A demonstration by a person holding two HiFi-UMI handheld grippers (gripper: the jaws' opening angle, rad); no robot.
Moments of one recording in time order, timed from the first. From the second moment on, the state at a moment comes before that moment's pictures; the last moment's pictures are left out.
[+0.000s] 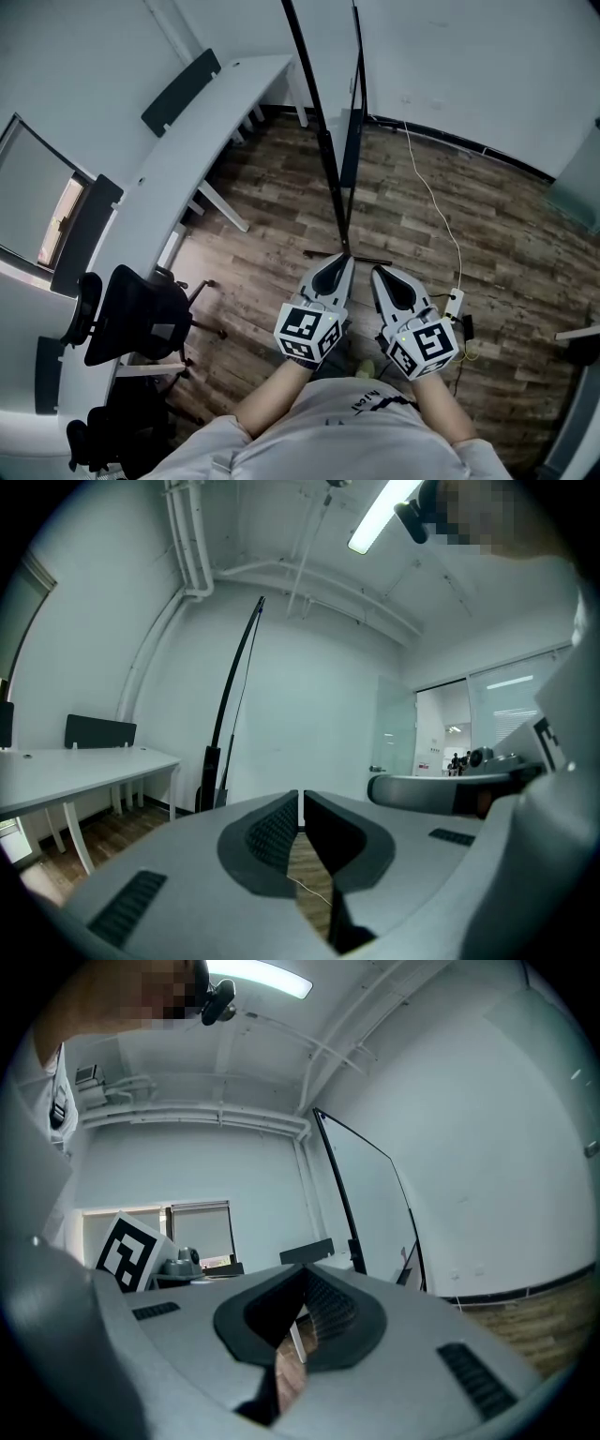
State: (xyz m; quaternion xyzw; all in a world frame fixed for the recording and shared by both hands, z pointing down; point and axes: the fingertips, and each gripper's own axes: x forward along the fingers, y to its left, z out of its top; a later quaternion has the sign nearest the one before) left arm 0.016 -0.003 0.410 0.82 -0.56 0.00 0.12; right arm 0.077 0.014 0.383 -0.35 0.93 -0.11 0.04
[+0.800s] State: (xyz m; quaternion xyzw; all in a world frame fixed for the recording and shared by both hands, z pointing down) left arm -0.092 -0.212 0.476 0.81 -0.57 0.02 0.13; right arm -0.018 -0.157 0.392 -0.38 0.92 -0.10 0.02
